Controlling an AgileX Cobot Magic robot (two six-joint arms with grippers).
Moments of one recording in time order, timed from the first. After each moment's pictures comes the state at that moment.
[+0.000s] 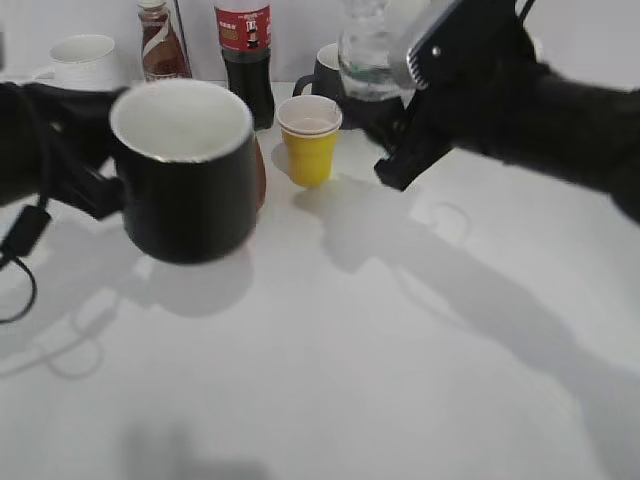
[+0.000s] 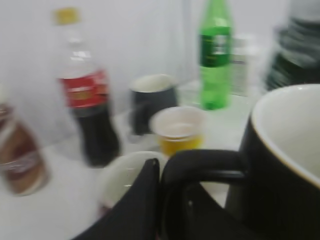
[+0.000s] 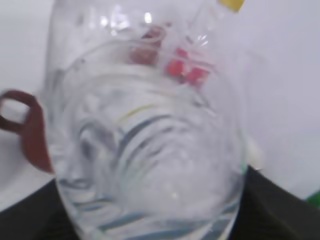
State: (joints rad) left arm -0.37 1.27 -0.48 0.45 -0.60 -0.21; right arm 0.52 1.59 -0.77 -0.40 -0.62 -0.12
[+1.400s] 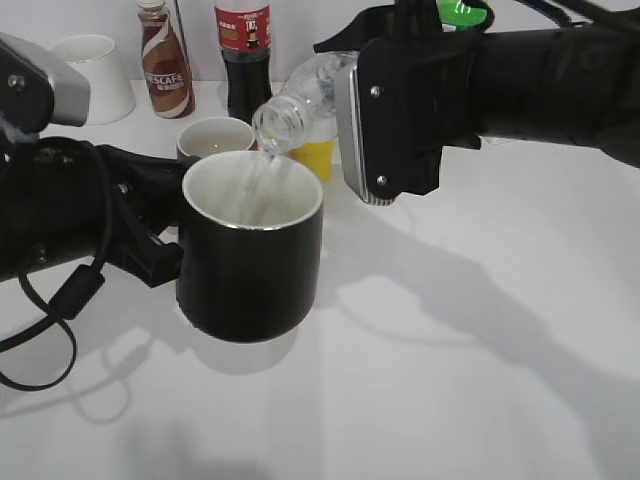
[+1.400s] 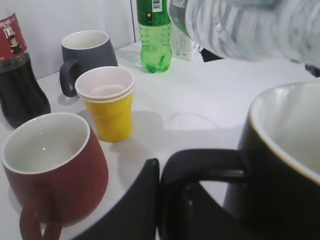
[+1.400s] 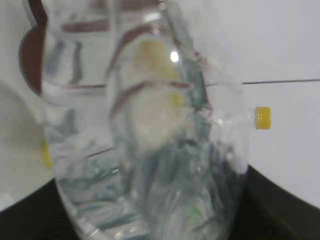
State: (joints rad) left arm -0.61 1.27 -0.48 0.35 -0.42 -0.25; right arm 0.62 1.55 -0.92 -0.79 -0.31 -0.67
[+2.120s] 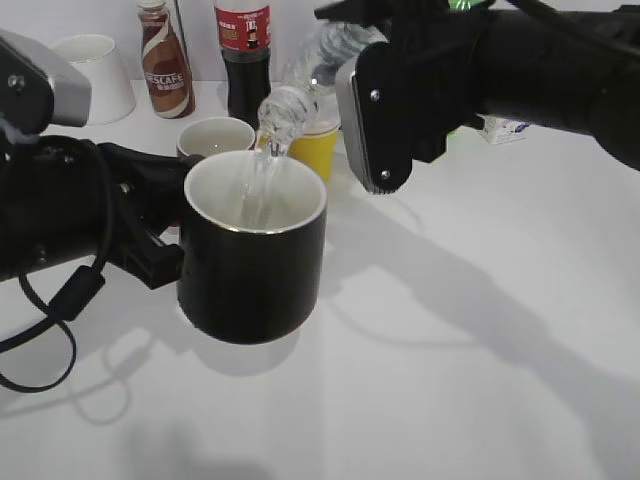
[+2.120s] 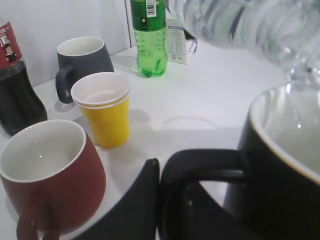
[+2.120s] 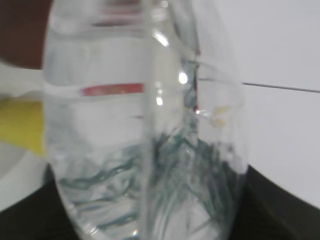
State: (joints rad) left arm -0.61 1.27 -0.48 0.37 -0.43 -0.25; right arm 0.62 1.55 -0.92 -0.44 -0.36 -1.19
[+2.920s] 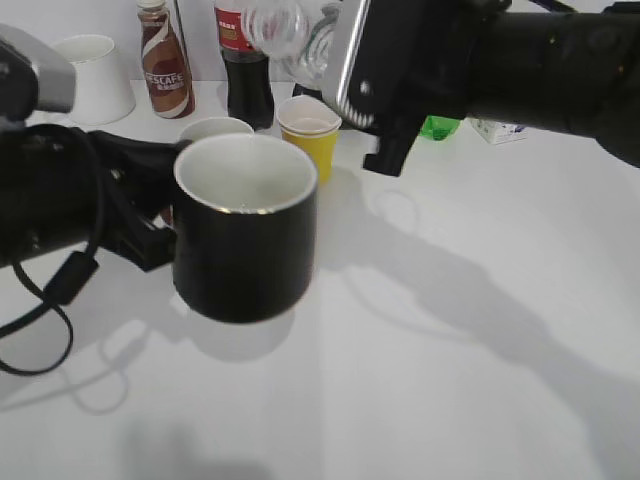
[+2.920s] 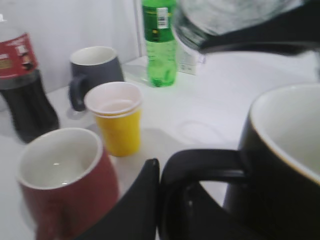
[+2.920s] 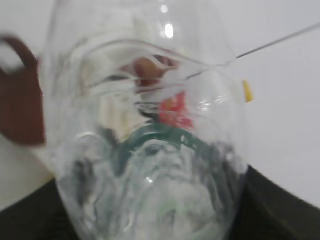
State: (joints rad) left arm -0.58 1.27 -0.48 0.36 -0.47 -0.25; right arm 0.62 1.55 -0.92 -0.60 -0.38 -0.45
